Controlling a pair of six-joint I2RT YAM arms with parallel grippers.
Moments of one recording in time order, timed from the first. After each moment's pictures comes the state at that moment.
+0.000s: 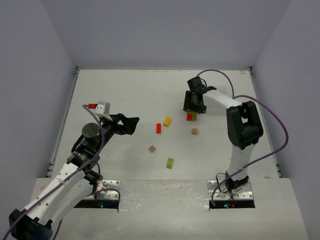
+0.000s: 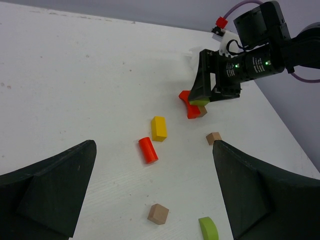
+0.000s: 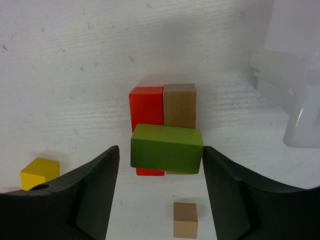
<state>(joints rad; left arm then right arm) -0.42 0.57 0.43 0.05 0.02 -0.44 0.34 1.95 1.33 -0.51 0.16 0.47</state>
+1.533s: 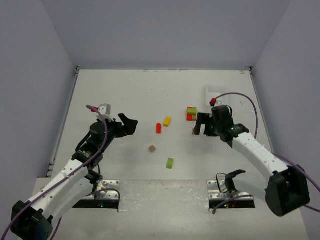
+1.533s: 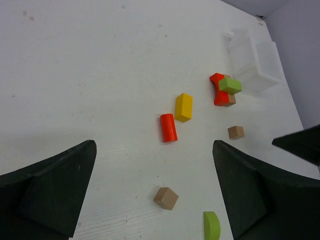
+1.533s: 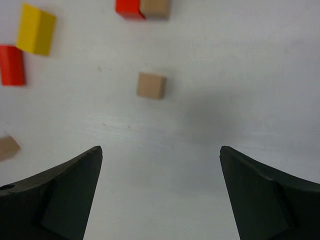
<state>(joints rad) -0.42 0.65 0.39 -0.01 -0.09 -0.59 0.34 1.13 0.65 -0.37 0.02 0.38</state>
